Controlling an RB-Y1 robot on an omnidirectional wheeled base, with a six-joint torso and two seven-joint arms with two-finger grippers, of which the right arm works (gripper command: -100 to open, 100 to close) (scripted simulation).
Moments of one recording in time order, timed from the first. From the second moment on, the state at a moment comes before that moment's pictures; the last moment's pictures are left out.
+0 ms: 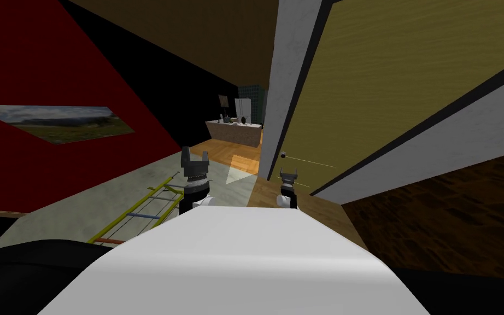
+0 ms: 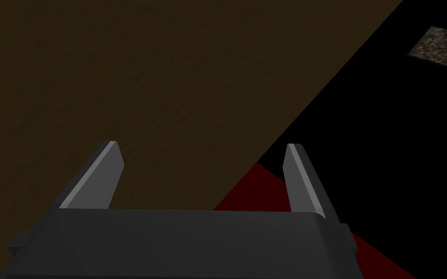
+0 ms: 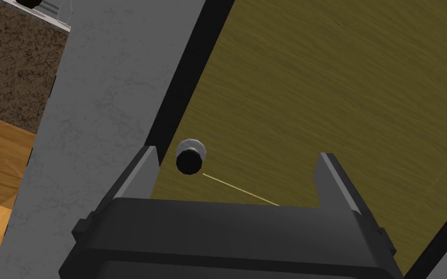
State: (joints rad) arm 0.16 -0.13 0.08 -1.39 -0.60 -0.76 -0.64
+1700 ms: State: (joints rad) arm 0.02 -0.17 0.13 -0.94 -0.85 -0.86 -0.98
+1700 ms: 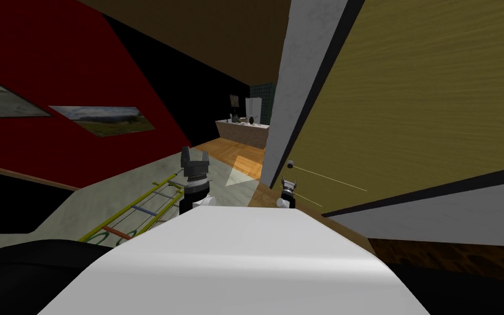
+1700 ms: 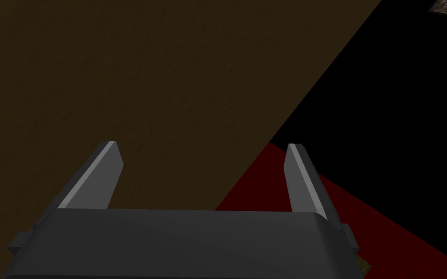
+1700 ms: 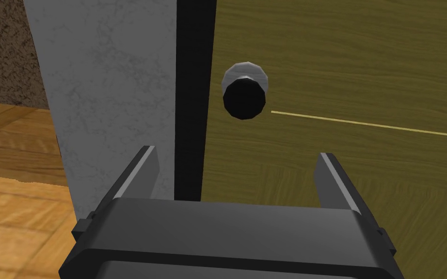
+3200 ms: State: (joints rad) arm 0.03 -0.27 0.15 -0.78 -0.93 -0.91 -1.20
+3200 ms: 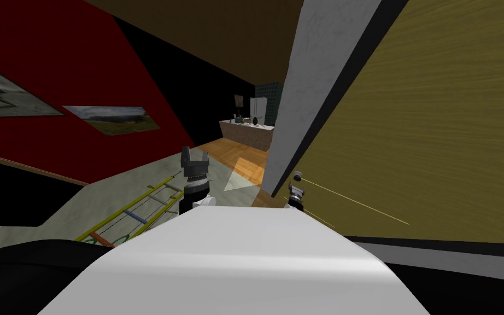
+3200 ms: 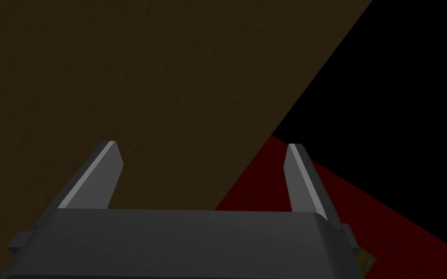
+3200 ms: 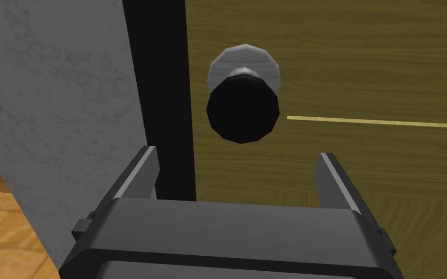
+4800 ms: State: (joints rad) arm 0.08 -0.38 0.17 -0.72 -0.94 -0.94 -1.36
